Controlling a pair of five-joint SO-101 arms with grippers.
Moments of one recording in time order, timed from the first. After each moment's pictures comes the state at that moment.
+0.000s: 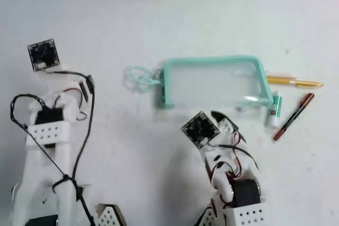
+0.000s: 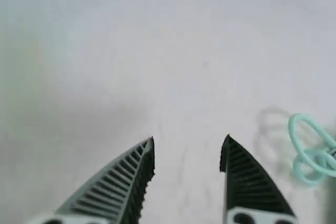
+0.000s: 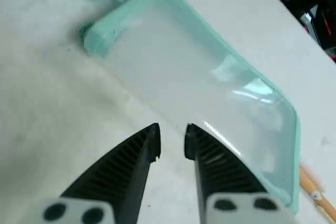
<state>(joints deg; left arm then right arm) -15.6 -33.8 57.0 31.7 9.5 -14.3 -102.6 89.1 53.7 38.8</state>
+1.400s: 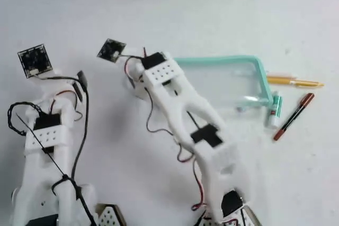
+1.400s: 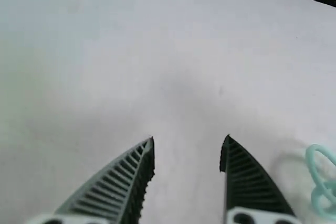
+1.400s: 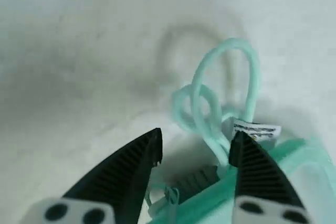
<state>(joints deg) -19.0 -33.7 61.8 21.1 9.6 -34.0 35.6 -21.5 67.6 35.8</state>
